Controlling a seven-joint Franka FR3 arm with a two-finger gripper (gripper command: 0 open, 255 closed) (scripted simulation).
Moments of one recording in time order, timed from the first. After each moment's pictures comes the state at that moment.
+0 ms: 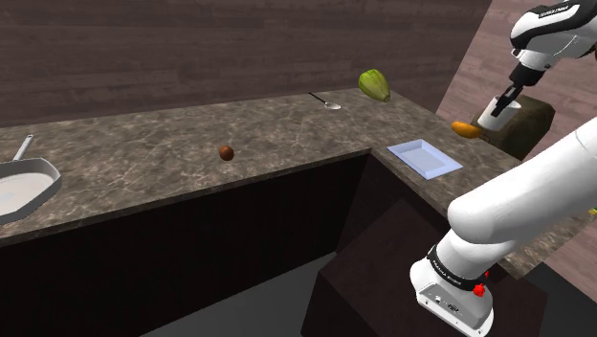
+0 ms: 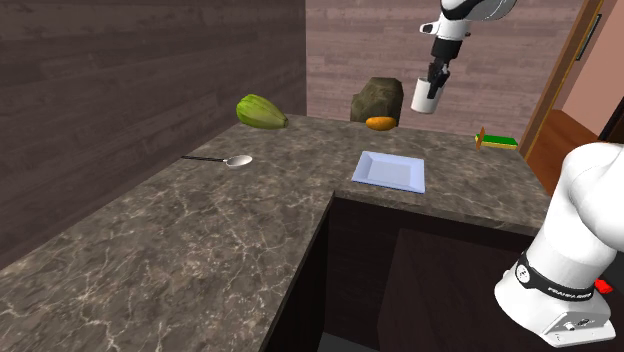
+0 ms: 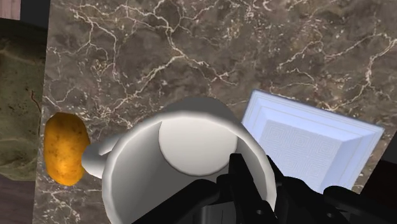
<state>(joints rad) -0.43 -0.24 -0.79 -2.04 -0.13 1.95 -1.13</state>
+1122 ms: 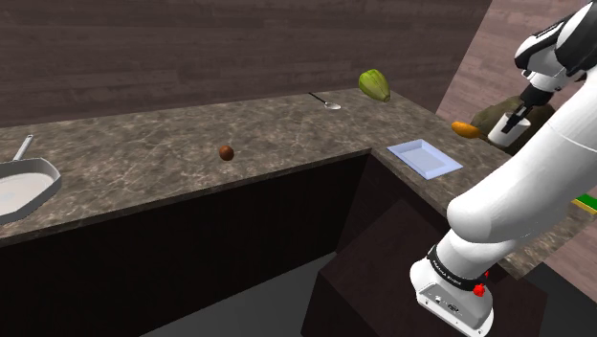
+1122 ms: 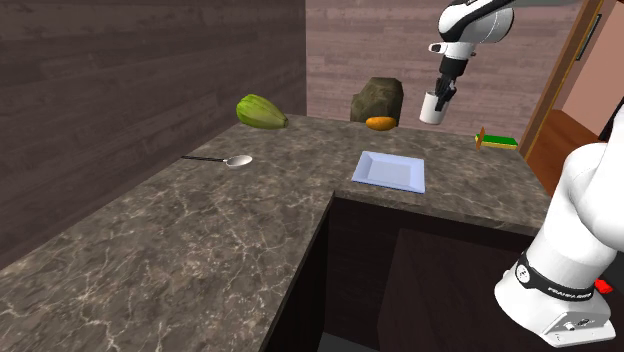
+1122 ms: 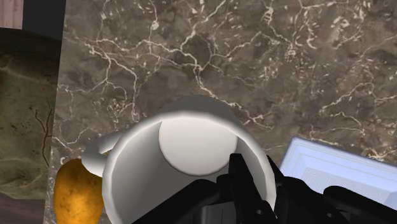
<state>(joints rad) -0.45 -0.04 -0.94 -2.03 0.03 2.07 -1.38</state>
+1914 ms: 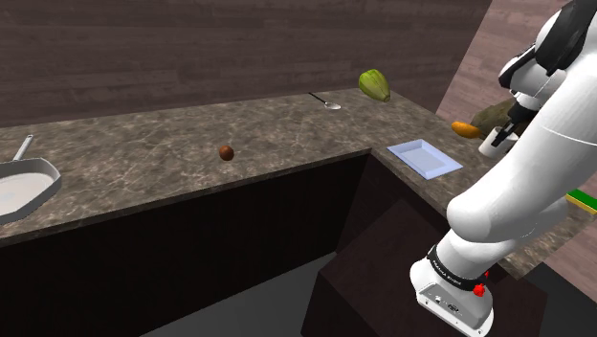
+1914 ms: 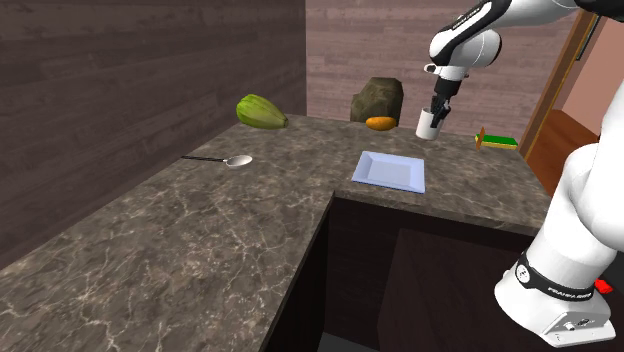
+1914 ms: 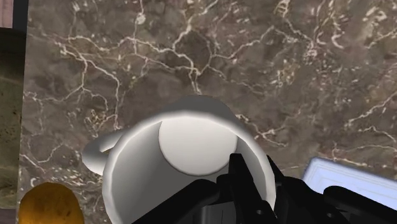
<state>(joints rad) -0.46 0.06 -0.95 -2.12 0.14 2.22 -1.46</state>
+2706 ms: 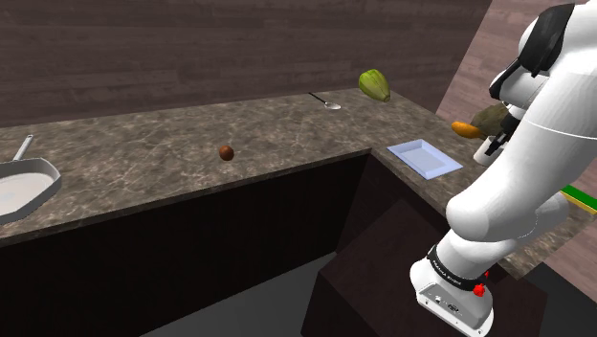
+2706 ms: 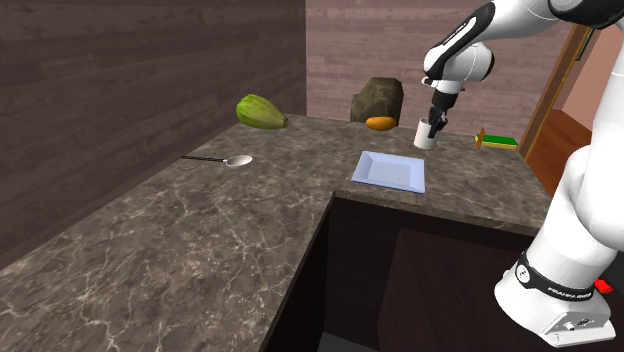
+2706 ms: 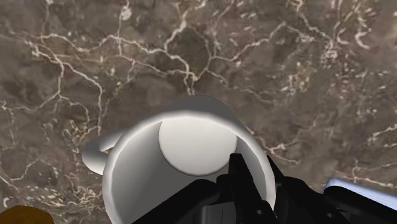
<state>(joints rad) -0.49 0.14 -0.93 -2.17 0.25 2.31 -1.54</state>
